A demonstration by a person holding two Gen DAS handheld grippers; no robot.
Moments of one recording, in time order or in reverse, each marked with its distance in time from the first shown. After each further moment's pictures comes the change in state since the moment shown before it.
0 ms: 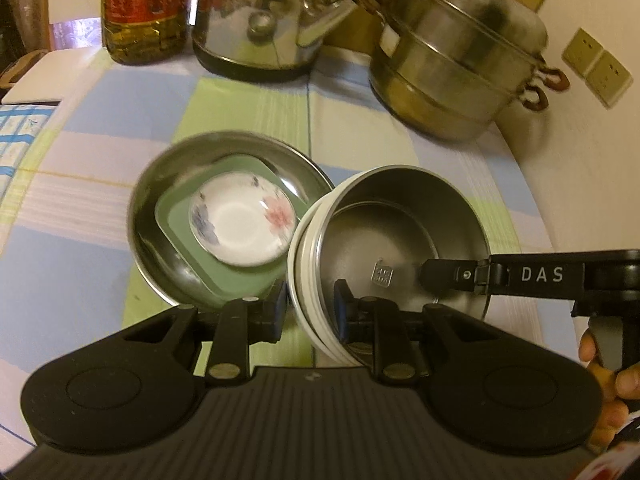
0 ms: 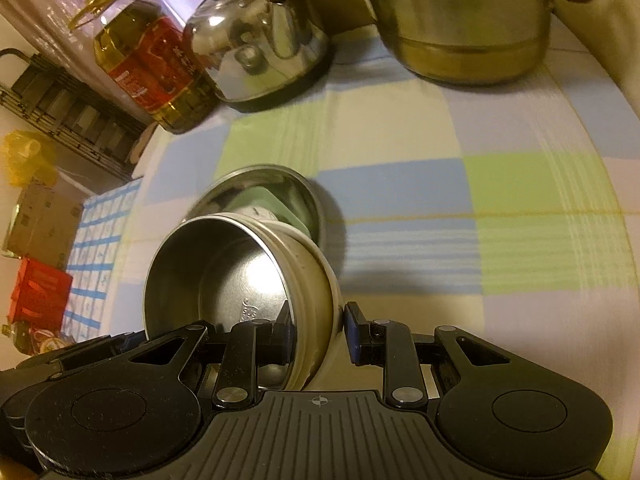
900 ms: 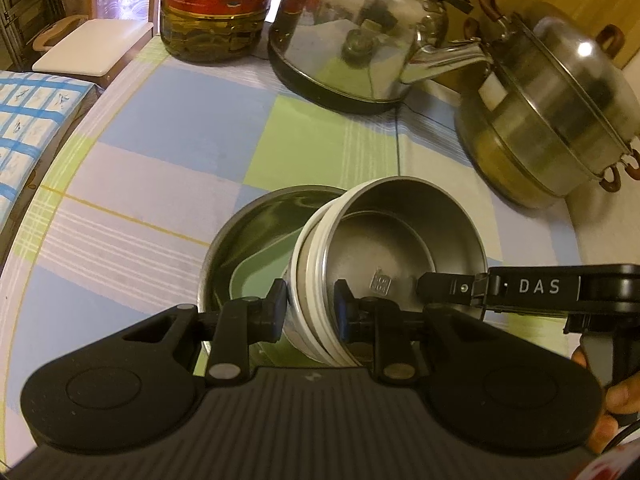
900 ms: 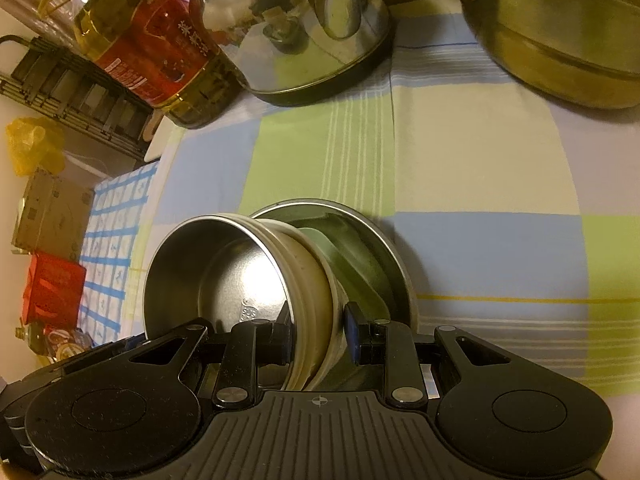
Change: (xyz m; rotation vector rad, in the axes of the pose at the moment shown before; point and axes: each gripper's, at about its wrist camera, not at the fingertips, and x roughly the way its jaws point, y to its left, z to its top) left arm 0.044 0.082 0.065 -0.147 0.022 0.061; right arm 0.097 0.038 0.079 0.000 0.119 0.056
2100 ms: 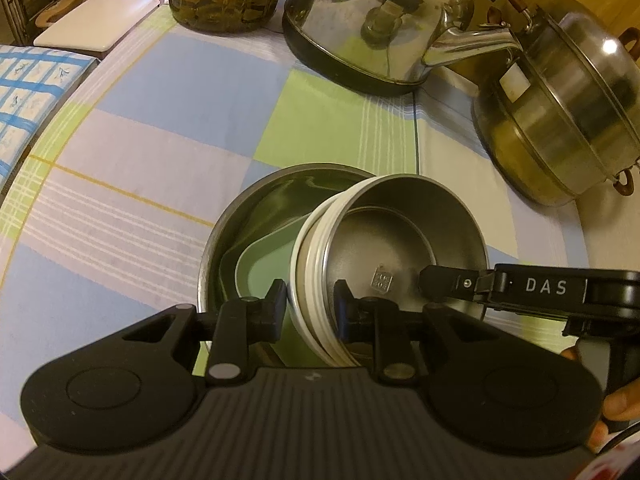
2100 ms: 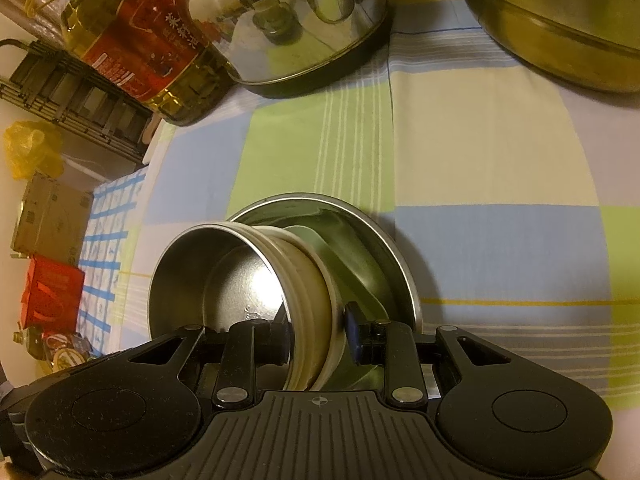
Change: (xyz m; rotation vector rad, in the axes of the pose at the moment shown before) left arm 0.025 0.013 -0.004 -0.044 0.040 -0.012; right arm 0.021 -0.008 -0.005 0.004 -0.010 0.010
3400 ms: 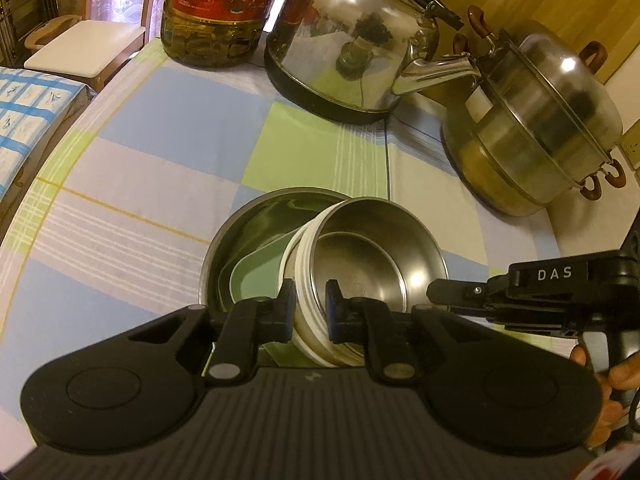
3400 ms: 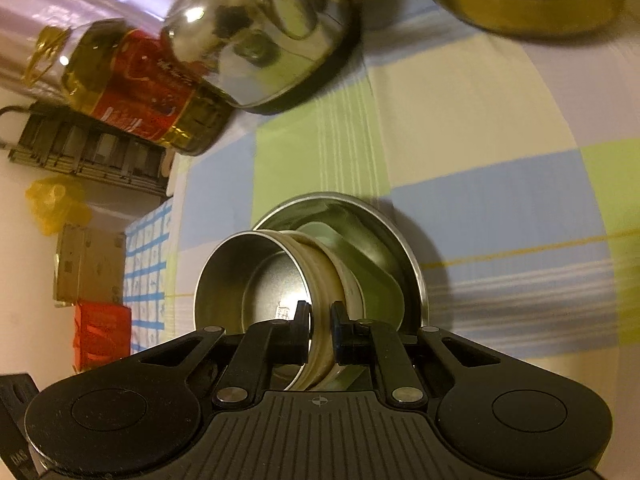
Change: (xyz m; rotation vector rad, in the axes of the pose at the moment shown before) left arm -0.035 0.002 -0.007 0.031 -0.086 -0.059; right arm -0.028 -0.018 0.003 0.207 0.019 0.117
